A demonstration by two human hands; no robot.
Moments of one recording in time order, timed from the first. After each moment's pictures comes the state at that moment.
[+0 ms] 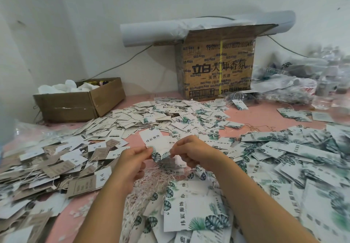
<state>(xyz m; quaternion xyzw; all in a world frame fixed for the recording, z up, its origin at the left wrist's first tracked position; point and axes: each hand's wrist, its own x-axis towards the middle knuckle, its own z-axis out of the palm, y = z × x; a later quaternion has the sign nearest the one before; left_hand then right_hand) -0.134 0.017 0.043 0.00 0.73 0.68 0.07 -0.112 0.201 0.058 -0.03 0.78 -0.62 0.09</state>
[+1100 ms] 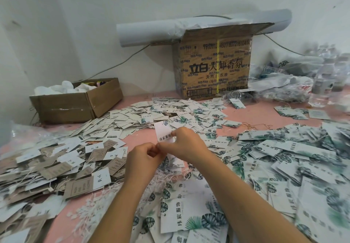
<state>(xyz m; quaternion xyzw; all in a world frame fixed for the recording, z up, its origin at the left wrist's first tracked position) -0.119 0.045 0.044 0.14 0.87 0.44 -0.15 -0.108 0.176 0.076 0.01 0.93 -0.35 -0.13</state>
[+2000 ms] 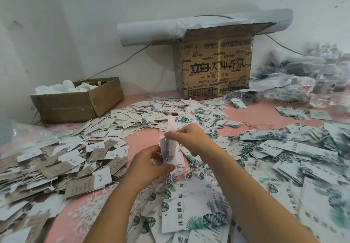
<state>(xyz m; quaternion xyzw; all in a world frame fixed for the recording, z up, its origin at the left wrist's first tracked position) -0.122 0.033 0.040 0.20 0.87 0.46 0.01 -0.109 0.195 0.079 0.01 0.84 -0.53 -0.07</state>
